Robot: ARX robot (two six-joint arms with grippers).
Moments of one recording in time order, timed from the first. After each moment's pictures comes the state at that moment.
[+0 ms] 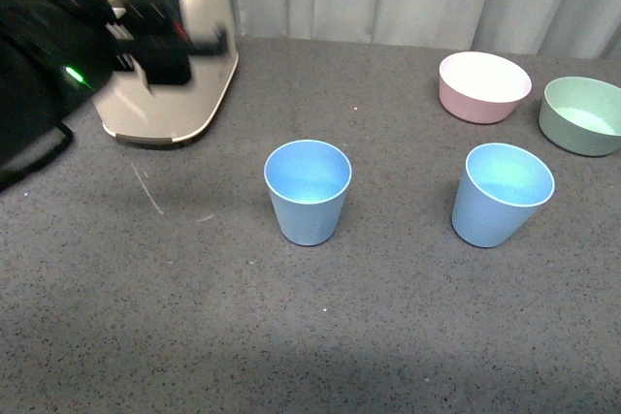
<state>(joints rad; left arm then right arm) -0.33 1.75 0.52 1.23 -0.33 -0.03 0.00 0.00 0.00 0.00 0.00 0.00</state>
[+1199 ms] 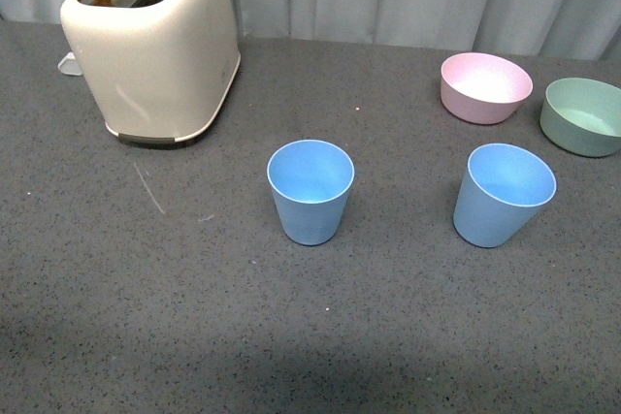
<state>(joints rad) 0.00 0.68 0.02 0.66 0.00 -0.01 0.00 0.00 0.00 0.00 0.00 0.00</state>
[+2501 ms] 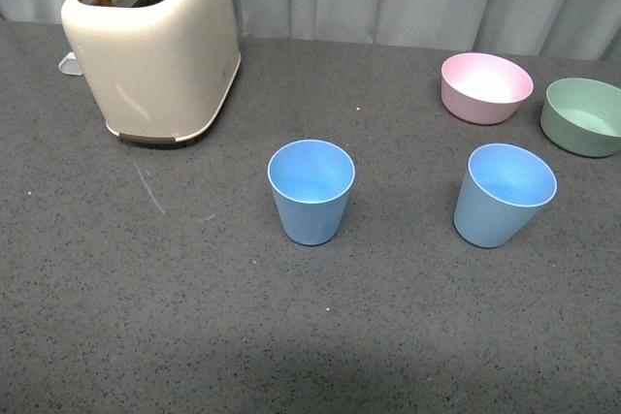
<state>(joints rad) 0.00 0.01 0.02 0.01 0.00 -0.01 0.00 0.00 0.00 0.00 0.00 0.00</state>
